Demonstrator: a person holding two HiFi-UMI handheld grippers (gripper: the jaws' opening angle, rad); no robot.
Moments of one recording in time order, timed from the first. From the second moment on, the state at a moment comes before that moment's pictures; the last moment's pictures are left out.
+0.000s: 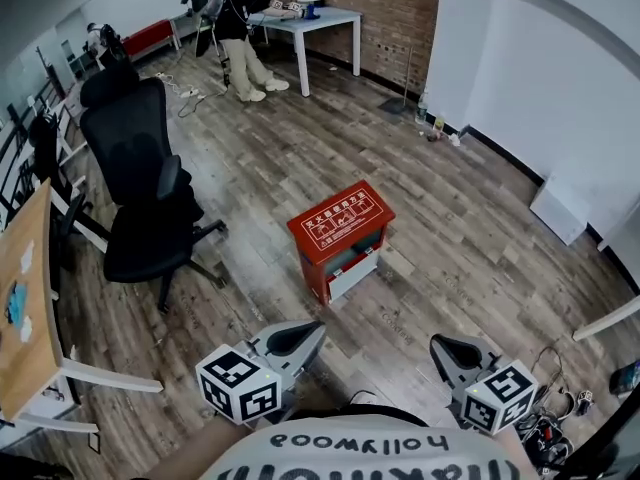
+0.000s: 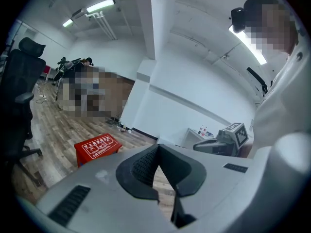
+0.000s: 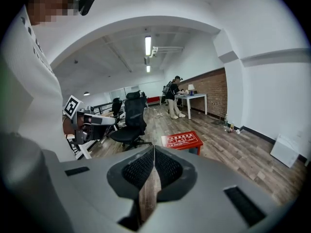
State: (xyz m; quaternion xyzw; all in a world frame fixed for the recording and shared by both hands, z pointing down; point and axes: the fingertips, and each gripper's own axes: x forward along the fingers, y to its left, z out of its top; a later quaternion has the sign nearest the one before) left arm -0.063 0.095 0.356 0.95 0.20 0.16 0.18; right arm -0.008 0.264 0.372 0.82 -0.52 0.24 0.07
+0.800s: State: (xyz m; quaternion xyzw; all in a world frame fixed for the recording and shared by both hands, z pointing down) left arm -0.008 0.111 0.366 0.96 0.14 0.17 0.16; right arm 0.075 0.277 0.383 0.79 -0.56 0.23 0.08
